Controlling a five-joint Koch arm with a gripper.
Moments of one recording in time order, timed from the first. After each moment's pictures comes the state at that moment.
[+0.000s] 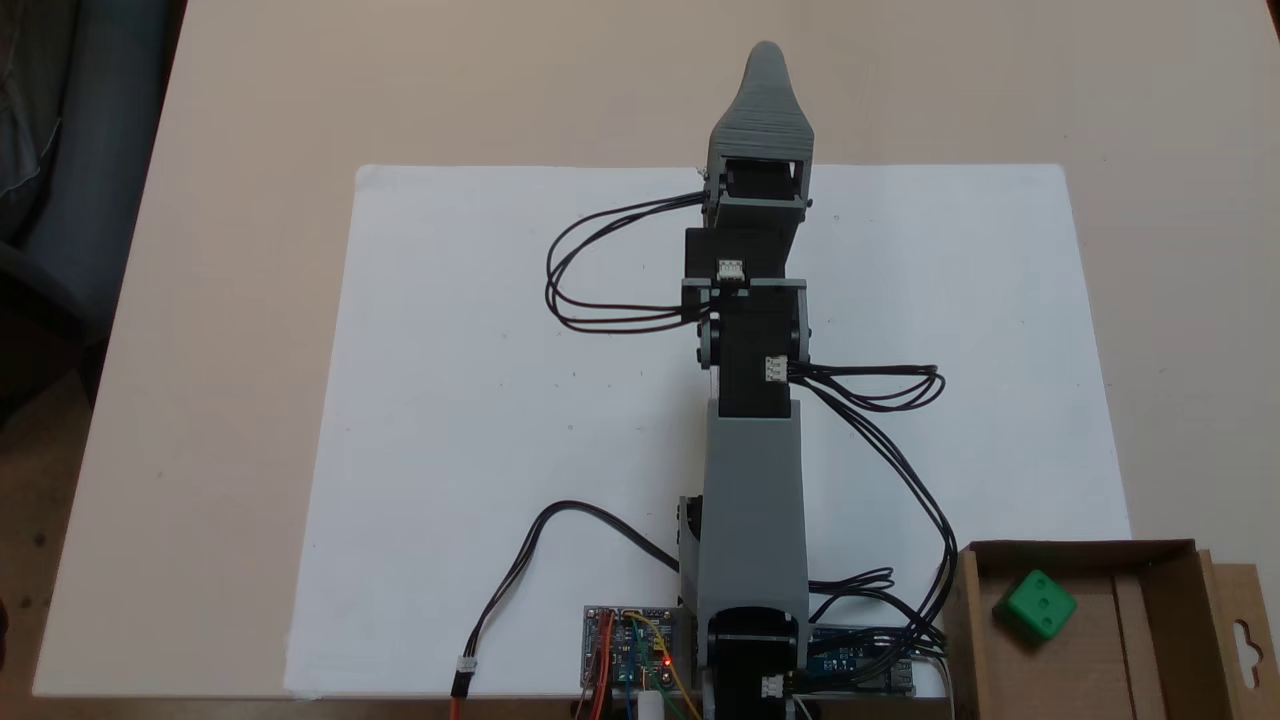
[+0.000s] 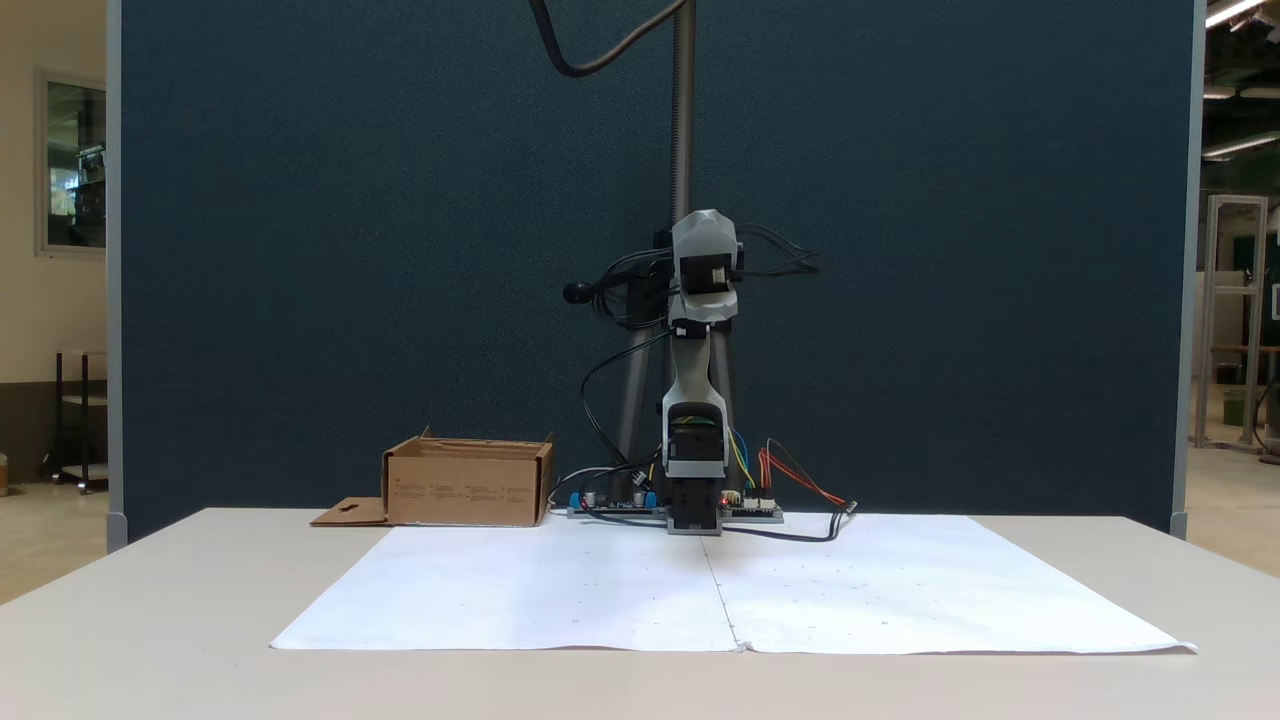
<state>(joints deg) 0.0 128.1 110.7 1.8 6.1</state>
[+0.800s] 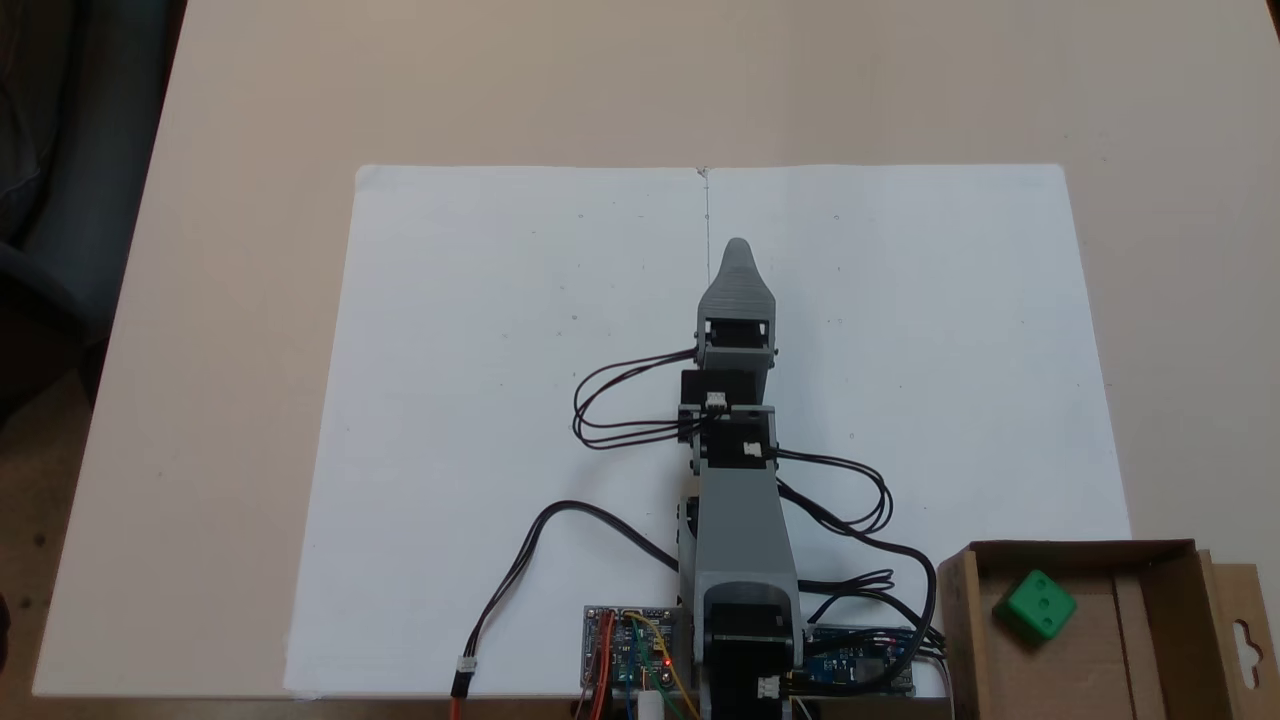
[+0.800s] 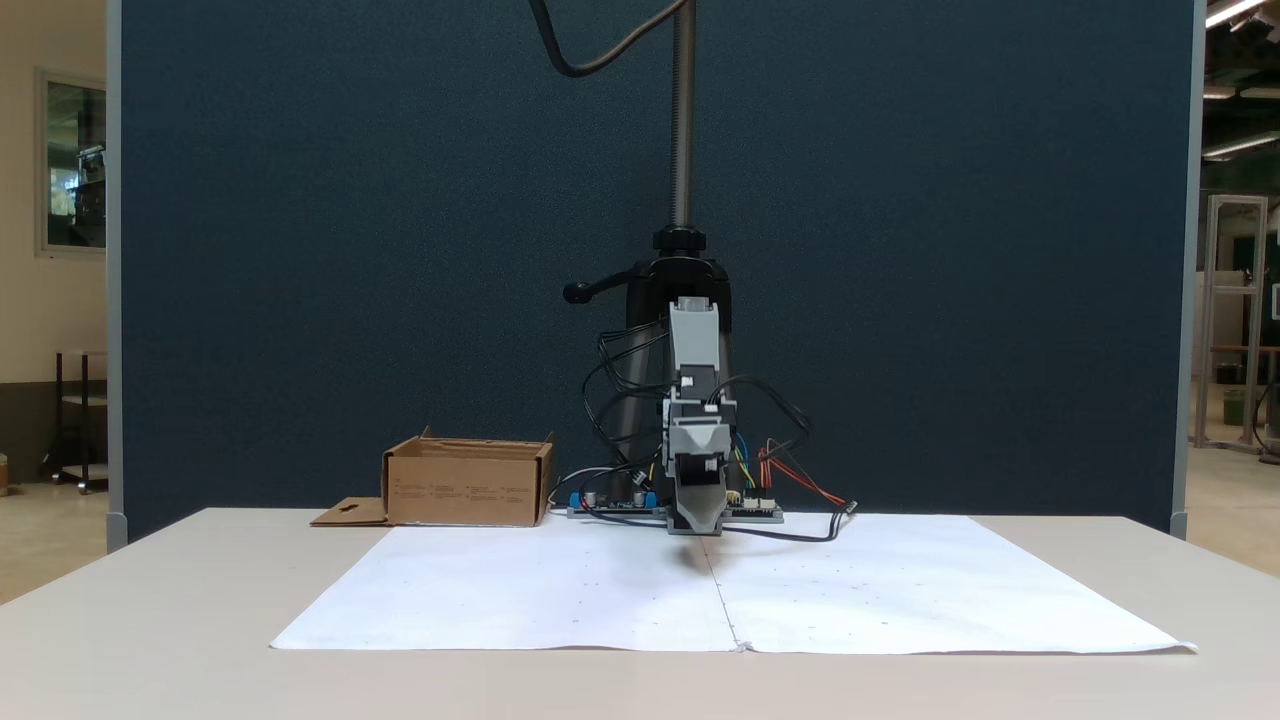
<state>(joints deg) 0.4 129.3 167.3 -40.7 2.8</state>
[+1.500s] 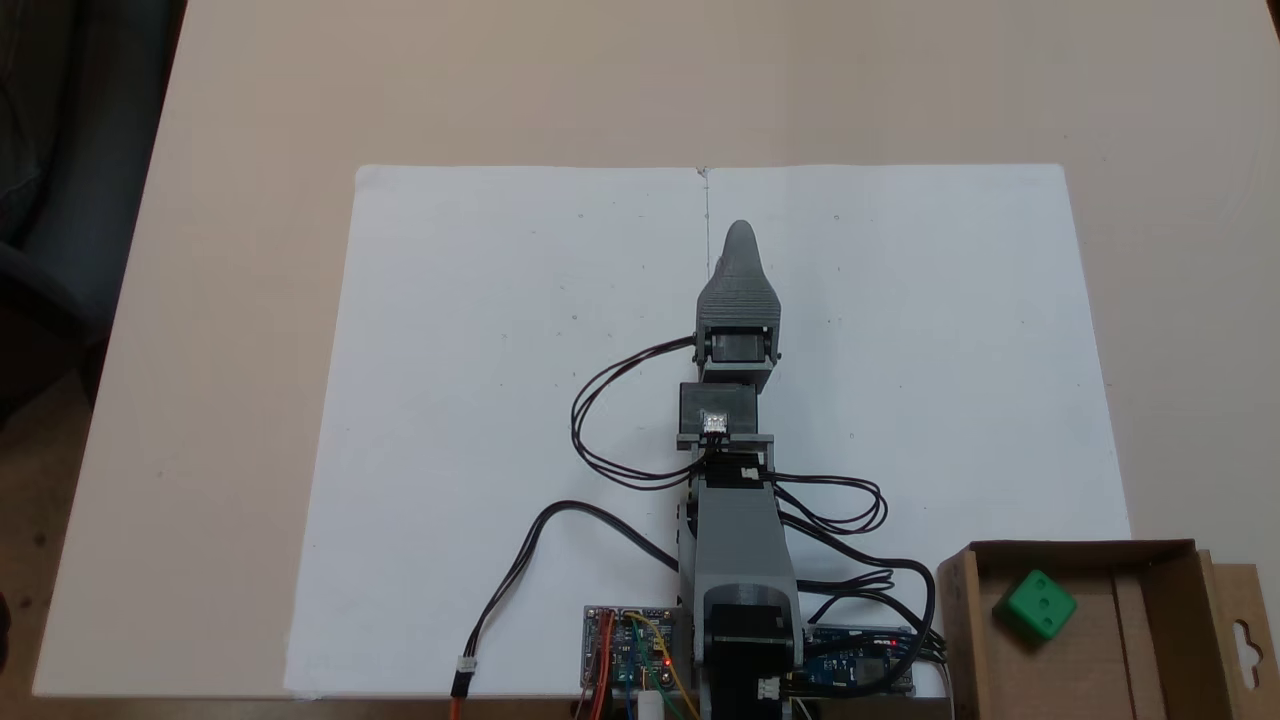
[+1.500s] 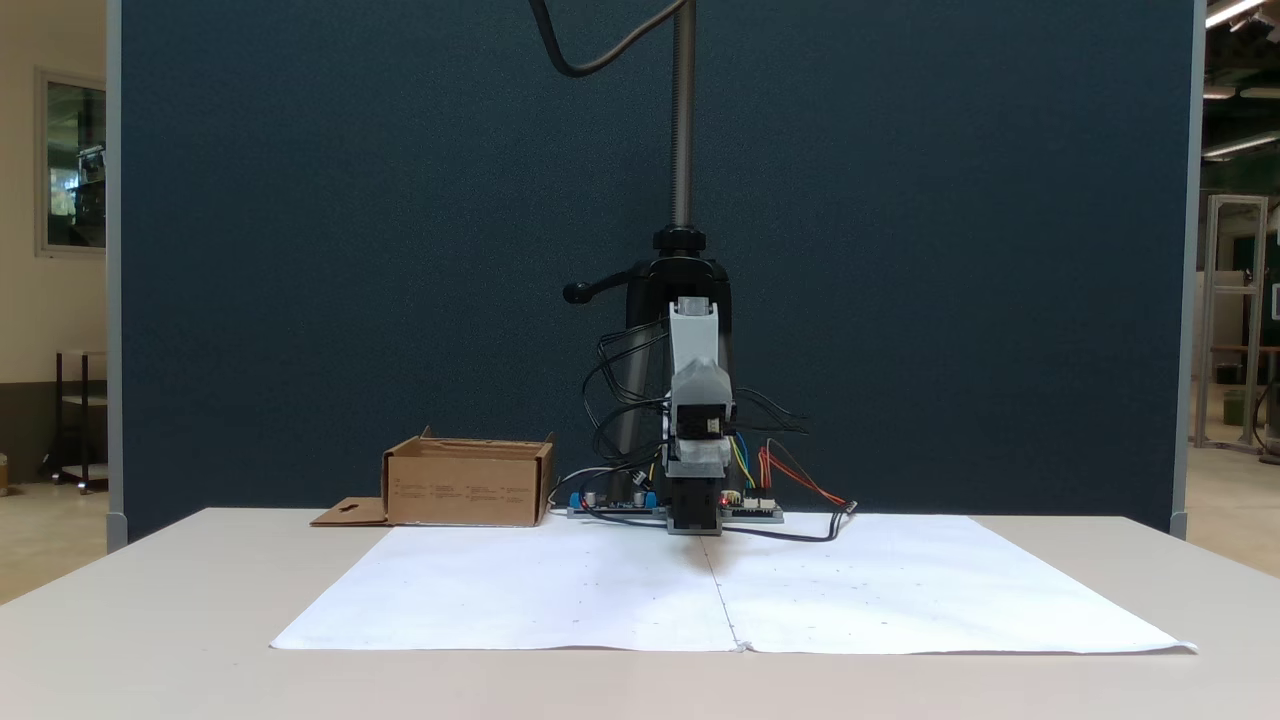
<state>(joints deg) 0.4 129.3 175.6 -77.9 2.5</state>
